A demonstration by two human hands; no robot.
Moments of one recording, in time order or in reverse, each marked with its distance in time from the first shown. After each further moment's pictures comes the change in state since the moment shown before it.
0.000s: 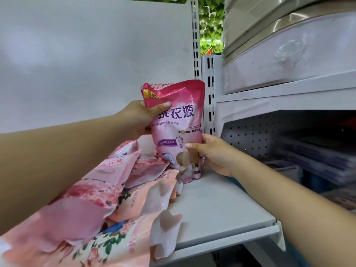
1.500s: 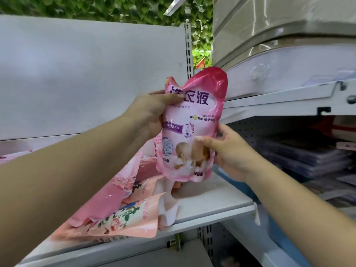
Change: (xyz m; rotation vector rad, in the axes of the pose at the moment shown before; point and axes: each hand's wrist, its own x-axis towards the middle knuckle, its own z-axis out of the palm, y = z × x) left_hand -0.067 0.051 0.028 -0.467 -0.017 0.058; right_hand -0.082 -0.040 0.005 0.172 0.071 -0.243
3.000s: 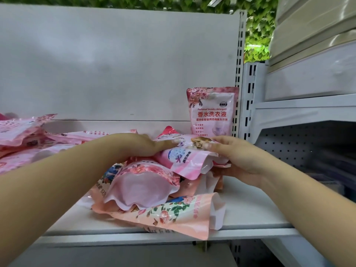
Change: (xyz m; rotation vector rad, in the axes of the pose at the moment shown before) left_hand -0.025 -0.015 -0.118 1.442 0.048 -0.476; right_hand 0.027 0.021 0.052 -0.180 -0.157 0.360
